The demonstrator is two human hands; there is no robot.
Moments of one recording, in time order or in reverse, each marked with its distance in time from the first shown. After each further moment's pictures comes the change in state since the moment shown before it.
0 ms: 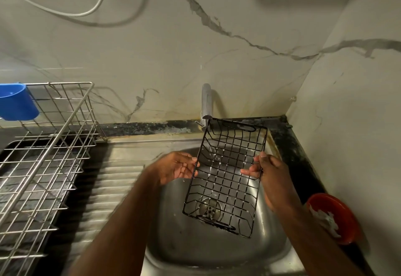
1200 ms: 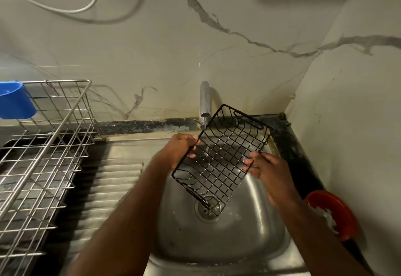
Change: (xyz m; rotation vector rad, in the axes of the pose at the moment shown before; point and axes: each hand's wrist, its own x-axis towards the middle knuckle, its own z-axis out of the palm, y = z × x) left_hand 0.034 0.017 0.013 0.156 0.347 0.204; right_hand -0.004 -0.005 0.001 -0.113 0.089 0.005
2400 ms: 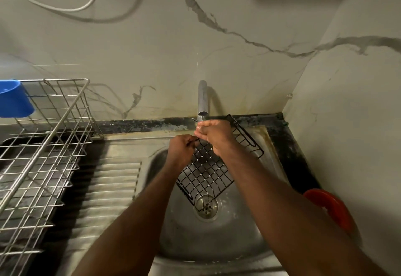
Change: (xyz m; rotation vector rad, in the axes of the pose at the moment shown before) left_hand 0.000 -0.016 0.021 0.485 0.281 0.196; right_hand 0.065 -0.035 0.128 0.033 -0.192 0.119
